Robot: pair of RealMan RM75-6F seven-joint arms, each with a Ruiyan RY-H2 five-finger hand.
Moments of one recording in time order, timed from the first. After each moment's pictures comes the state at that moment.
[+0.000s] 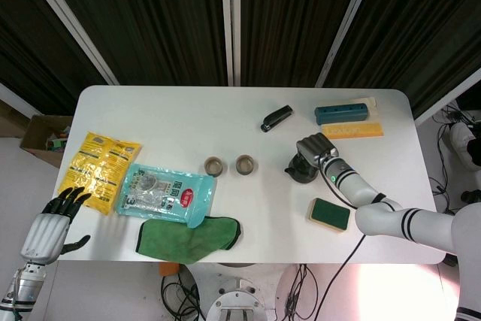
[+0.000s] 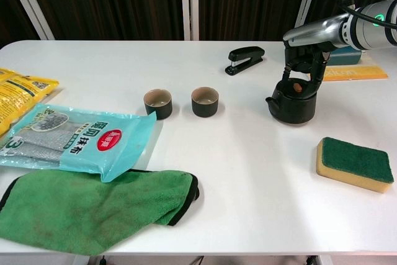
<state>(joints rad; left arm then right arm) -0.05 -1.29 0.07 -1.39 1.64 1.50 0.00 1.13 -1.33 -0.05 -1.43 -0.71 0.59 -0.34</state>
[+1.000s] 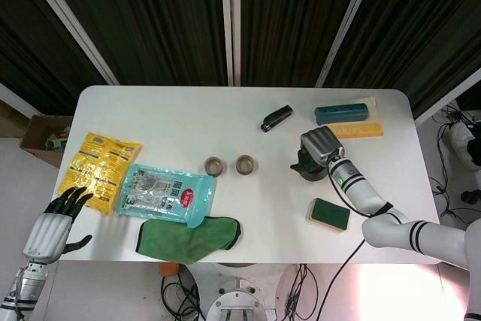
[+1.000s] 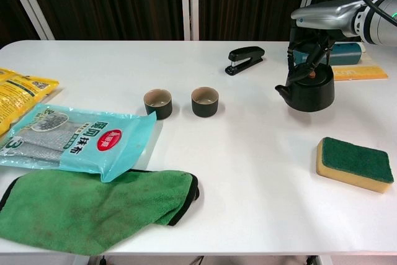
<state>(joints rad) -0.06 -1.29 0.07 -1.39 1.63 1.49 0.01 0.97 -1.36 0.03 -1.42 -0.94 0.79 -0.28</state>
